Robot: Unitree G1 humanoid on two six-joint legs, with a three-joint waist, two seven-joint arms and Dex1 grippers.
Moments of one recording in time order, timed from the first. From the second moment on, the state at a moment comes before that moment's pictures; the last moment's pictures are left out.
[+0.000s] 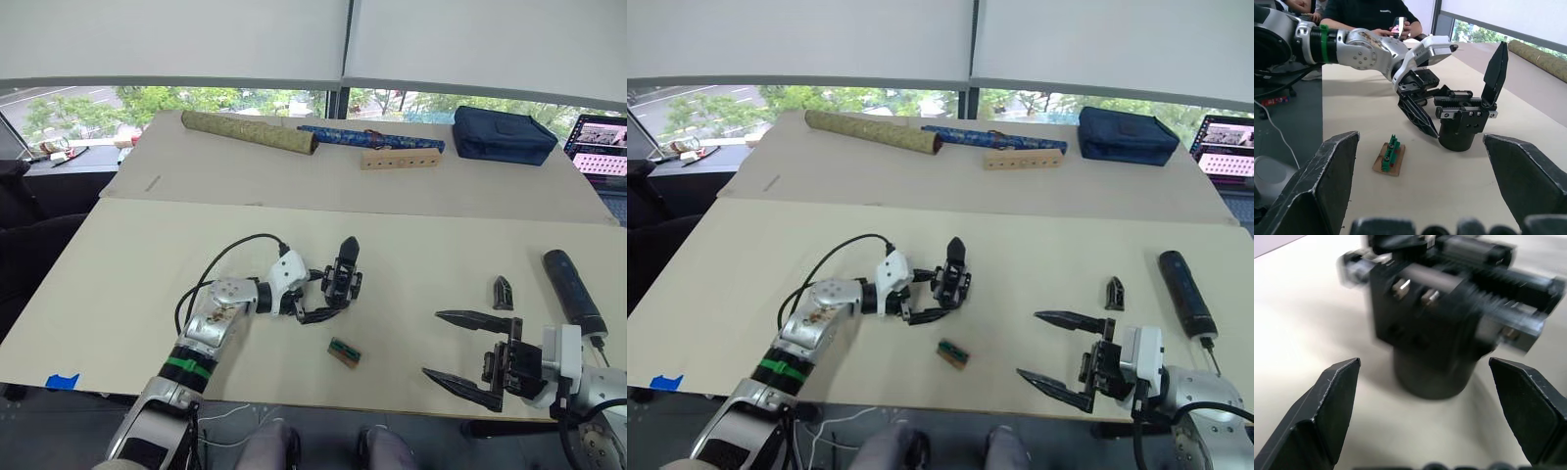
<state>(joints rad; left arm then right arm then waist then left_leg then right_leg) -0.55 0.33 -0.27 0.34 -0.16 0.12 -1.05 0.29 -0.66 -0.29 -0.35 0.63 -0.10 1.22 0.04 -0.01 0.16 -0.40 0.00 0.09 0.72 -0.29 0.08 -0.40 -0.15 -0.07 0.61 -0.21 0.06</state>
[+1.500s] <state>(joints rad) -0.19 0.74 0.17 -0.04 -0.56 0.22 -1.30 0.69 -0.48 -0.84 -0.35 0.67 -0.11 1.01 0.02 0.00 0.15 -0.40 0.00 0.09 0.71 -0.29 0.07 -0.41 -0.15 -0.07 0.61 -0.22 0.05</state>
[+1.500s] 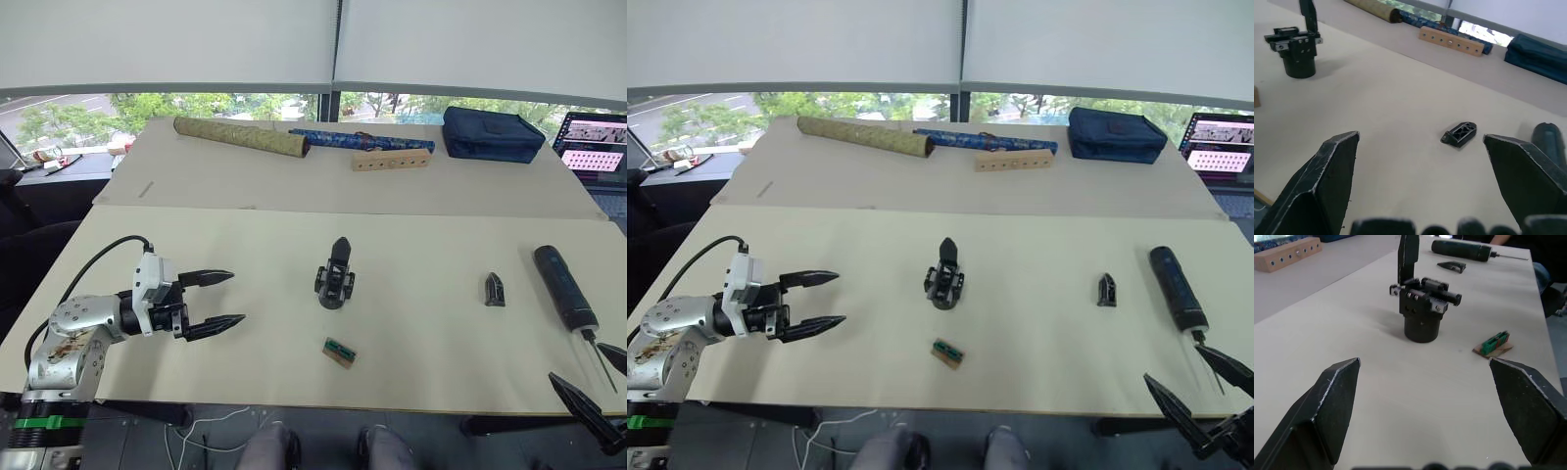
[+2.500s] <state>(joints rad) -0.33 0.70 0.08 -0.27 -0.71 0.45 -1.24 -0.39 -1.09 -0.14 -0.06 0.85 1.29 0.20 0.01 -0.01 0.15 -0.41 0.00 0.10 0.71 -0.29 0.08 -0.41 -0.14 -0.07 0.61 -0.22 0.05</state>
